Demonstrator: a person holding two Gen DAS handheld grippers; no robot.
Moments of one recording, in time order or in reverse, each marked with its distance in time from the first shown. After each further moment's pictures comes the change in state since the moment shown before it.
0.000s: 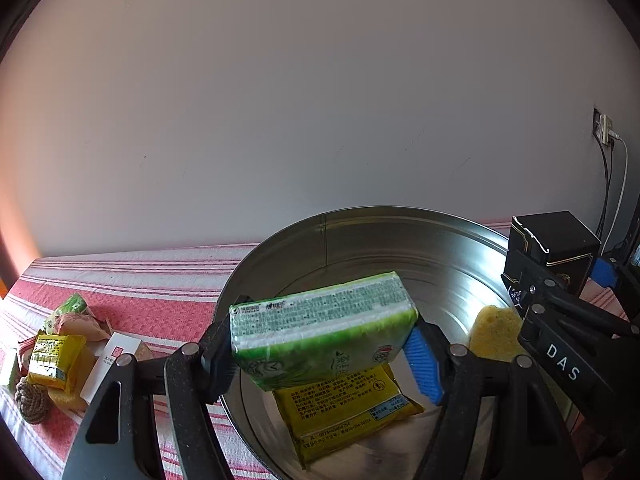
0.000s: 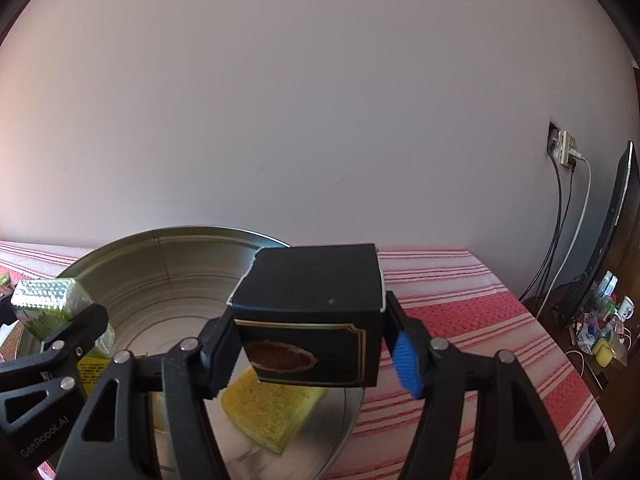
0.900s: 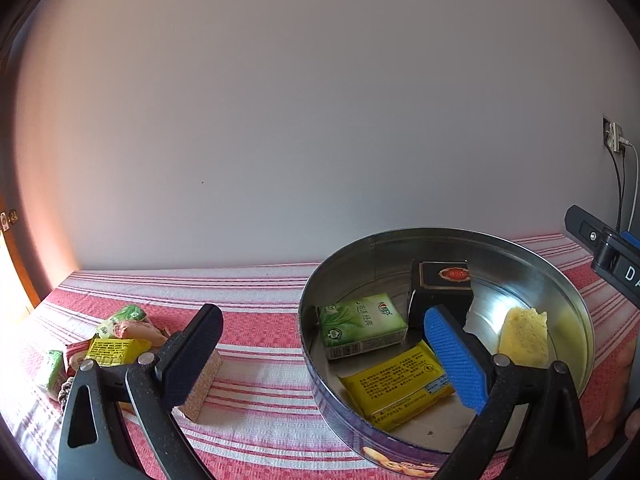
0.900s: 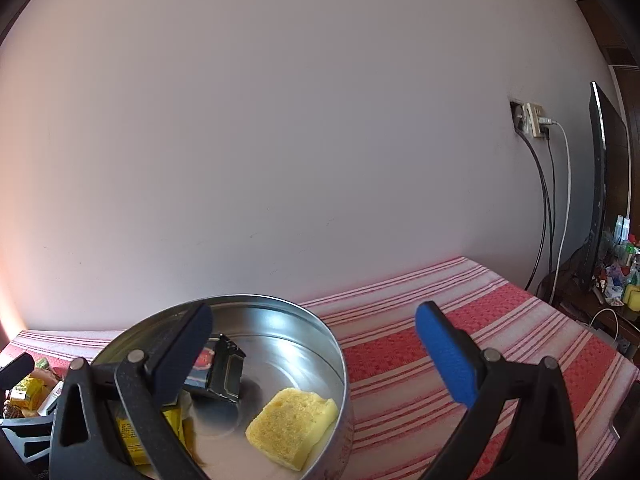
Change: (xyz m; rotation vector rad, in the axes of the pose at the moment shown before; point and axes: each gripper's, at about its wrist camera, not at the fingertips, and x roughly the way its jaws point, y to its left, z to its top) left arm -0.050 0.035 -0.013 0.008 -0.105 0.107; right arm -0.043 -0.029 0.008 0.249 -0.183 0.047
